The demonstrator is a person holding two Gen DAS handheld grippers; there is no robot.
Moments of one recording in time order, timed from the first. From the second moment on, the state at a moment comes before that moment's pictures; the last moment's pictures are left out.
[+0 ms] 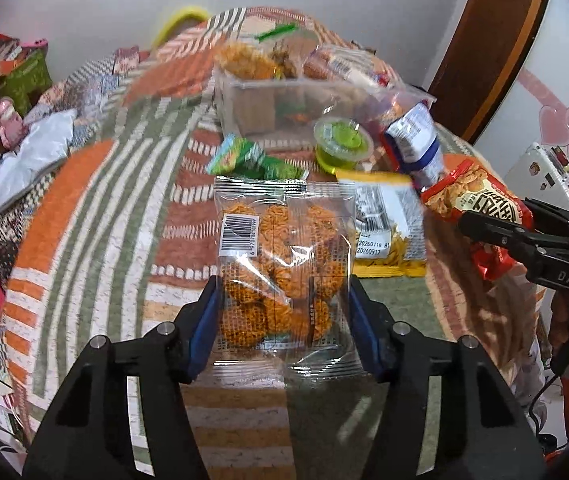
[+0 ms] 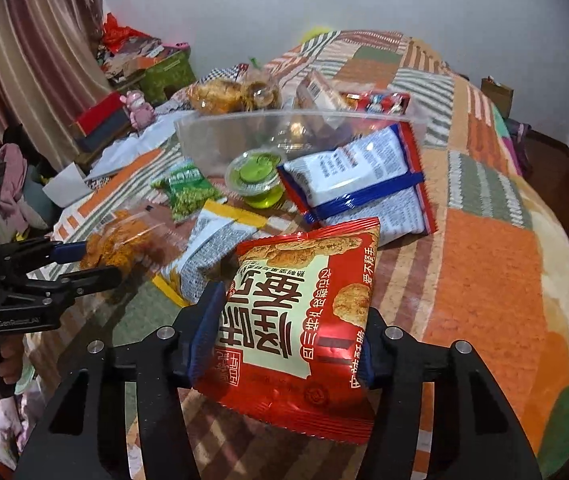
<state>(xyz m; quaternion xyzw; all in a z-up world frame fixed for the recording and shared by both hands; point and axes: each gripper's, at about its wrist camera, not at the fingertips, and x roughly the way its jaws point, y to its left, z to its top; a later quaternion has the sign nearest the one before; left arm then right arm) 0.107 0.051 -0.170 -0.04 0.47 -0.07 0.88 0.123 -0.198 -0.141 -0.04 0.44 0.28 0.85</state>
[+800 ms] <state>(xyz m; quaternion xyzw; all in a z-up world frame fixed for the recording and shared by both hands) 0.211 0.019 -0.088 -0.04 0.38 -0.11 0.92 0.194 -0.210 -0.073 -0.01 0.34 0.25 0.91</state>
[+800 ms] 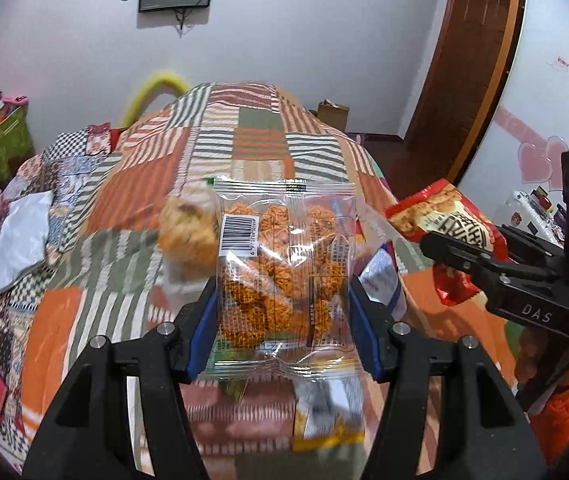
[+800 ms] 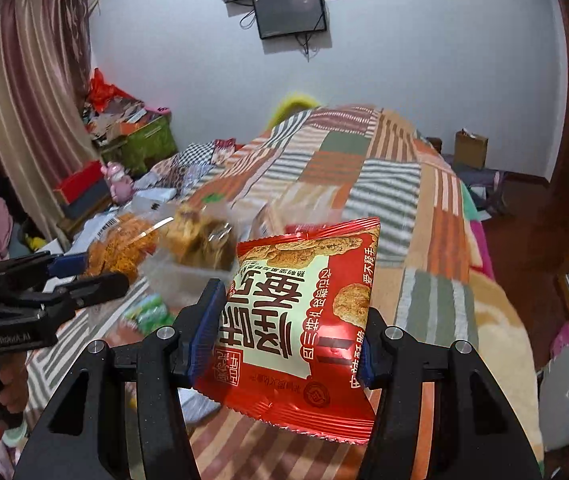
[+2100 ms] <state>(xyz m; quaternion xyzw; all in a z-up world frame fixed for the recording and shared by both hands) 0.296 0.010 -0.111 -0.06 0.41 -0.12 0.90 0.264 -0.188 -0.093 -0.07 0.37 0.23 0.90</state>
